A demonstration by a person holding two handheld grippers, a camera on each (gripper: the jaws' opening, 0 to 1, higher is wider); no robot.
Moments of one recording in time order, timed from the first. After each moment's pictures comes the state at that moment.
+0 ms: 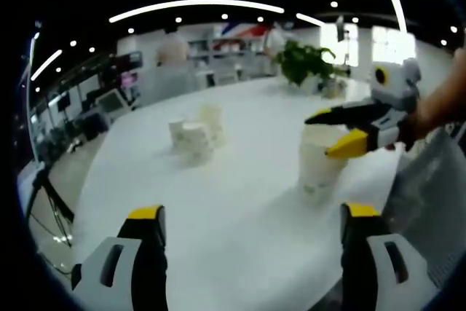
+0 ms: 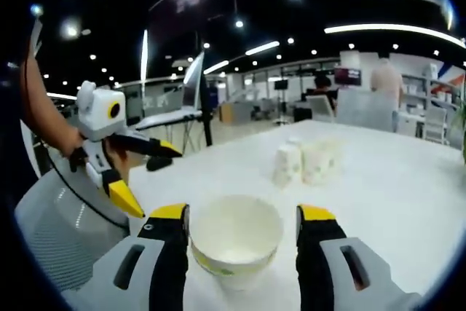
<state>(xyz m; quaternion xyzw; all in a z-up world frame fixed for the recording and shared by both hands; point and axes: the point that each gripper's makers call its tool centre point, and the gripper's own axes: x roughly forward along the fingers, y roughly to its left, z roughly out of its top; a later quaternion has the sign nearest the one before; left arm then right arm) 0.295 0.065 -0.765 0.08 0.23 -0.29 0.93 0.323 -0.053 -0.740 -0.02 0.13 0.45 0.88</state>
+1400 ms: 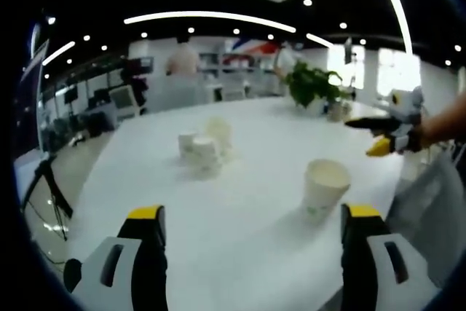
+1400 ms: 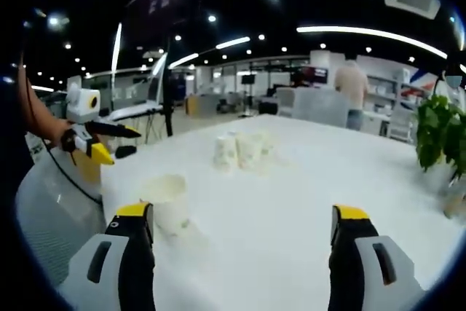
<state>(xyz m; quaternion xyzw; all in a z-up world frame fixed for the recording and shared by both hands) 0.303 0.073 -0.741 0.04 0.19 -0.27 0.94 0.328 -0.174 -0.742 -0.05 0.14 0.35 0.92</state>
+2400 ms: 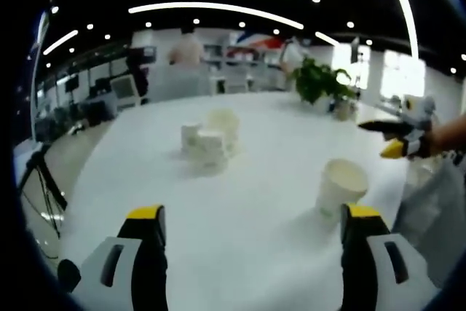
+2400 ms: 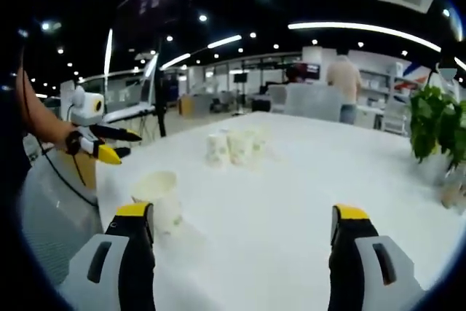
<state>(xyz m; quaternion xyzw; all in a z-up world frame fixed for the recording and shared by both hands) 0.339 0.074 -0.759 0.02 0.21 -0.27 0.94 0.335 -0.188 -0.746 -0.04 0.15 0.33 0.93</state>
